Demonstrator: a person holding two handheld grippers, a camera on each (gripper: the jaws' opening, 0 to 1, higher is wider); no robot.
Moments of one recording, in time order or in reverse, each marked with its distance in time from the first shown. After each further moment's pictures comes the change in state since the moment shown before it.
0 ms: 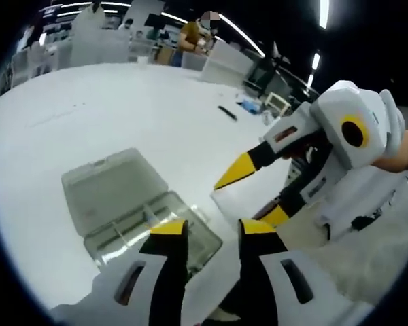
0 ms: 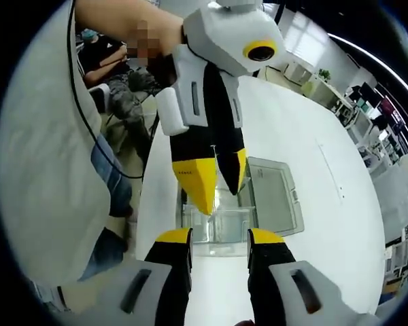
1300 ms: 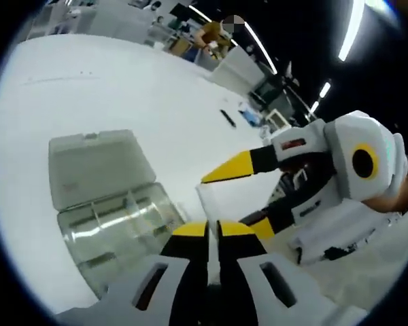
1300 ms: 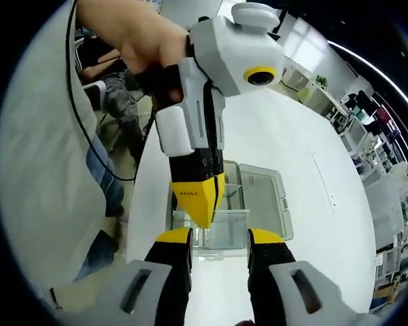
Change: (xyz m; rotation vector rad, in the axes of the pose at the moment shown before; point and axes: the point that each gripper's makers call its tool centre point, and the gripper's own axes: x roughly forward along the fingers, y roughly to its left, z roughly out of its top) left arm 0.008 -0.009 0.000 -0.223 -0.007 -0.066; right arm 0.000 -0.012 0.010 -0.037 -0.010 -0.054
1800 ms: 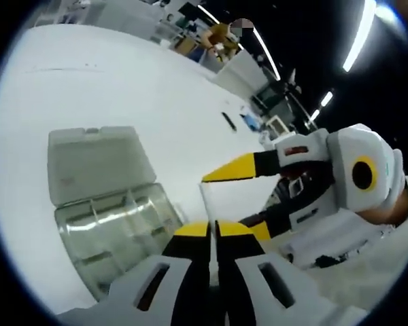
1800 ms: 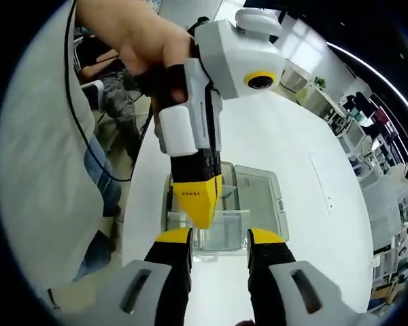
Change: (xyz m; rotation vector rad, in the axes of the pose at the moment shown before) left arm -0.001 0.001 0.004 -0.080 -0.002 -0.019; right arm 0.001 -0.005 0.002 -0.009 -0.002 -0.014
